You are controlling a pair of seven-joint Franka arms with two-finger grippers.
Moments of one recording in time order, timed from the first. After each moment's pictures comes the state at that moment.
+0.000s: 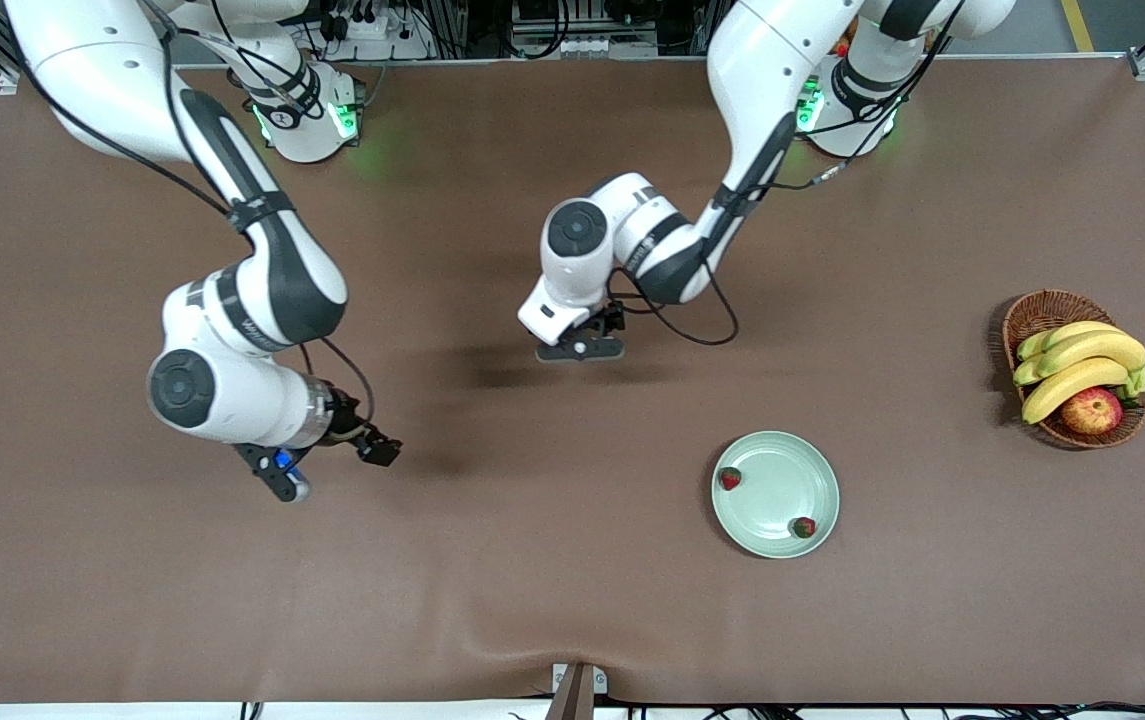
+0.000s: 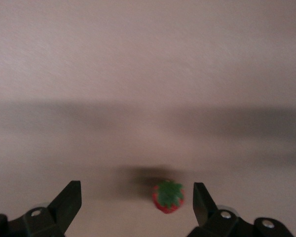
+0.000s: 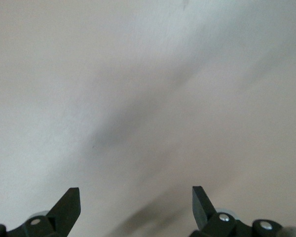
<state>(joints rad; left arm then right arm) -0.78 0.72 -0.13 -1.59 0.12 2.32 -1.00 0.03 0.59 0.28 -1.50 0.06 2.00 0.95</state>
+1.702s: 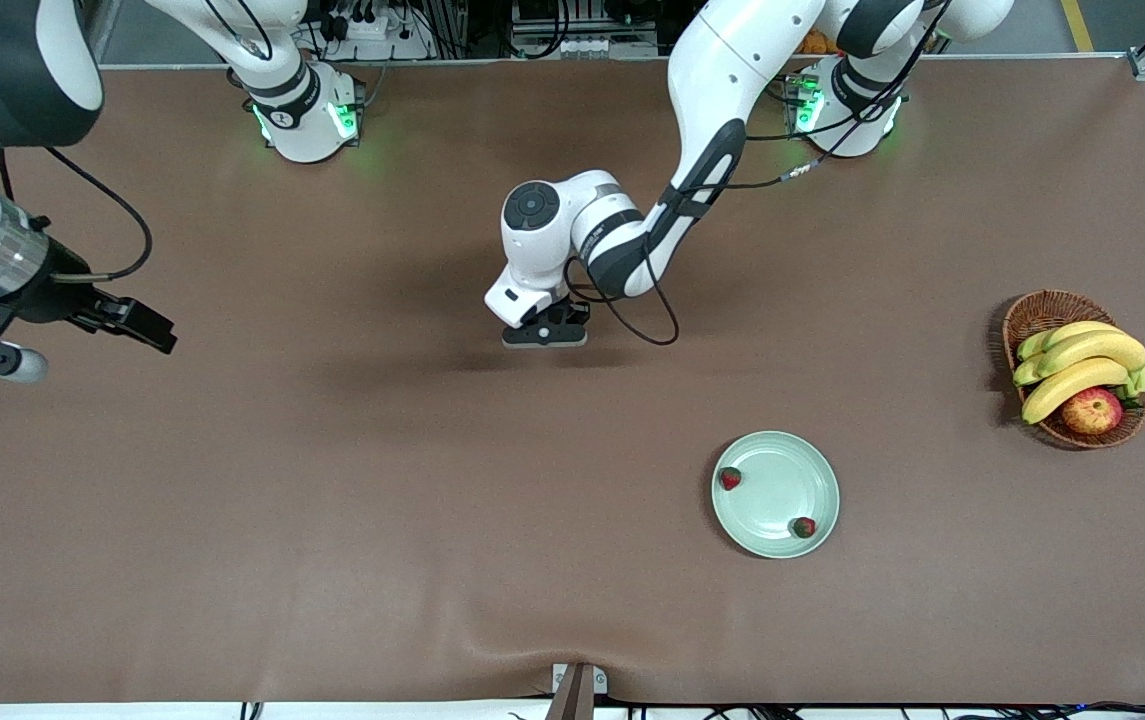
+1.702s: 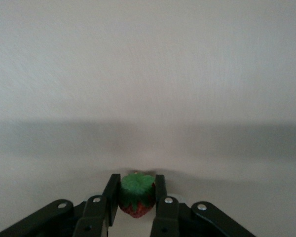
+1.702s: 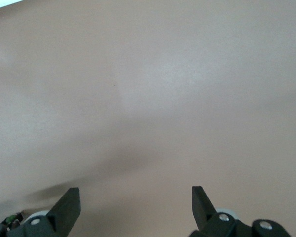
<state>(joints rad) -0.82 0.80 -0.12 -1.50 0.20 2.35 -1.12 -0.20 0.10 0.29 -1.59 -0.04 1.70 0.38</state>
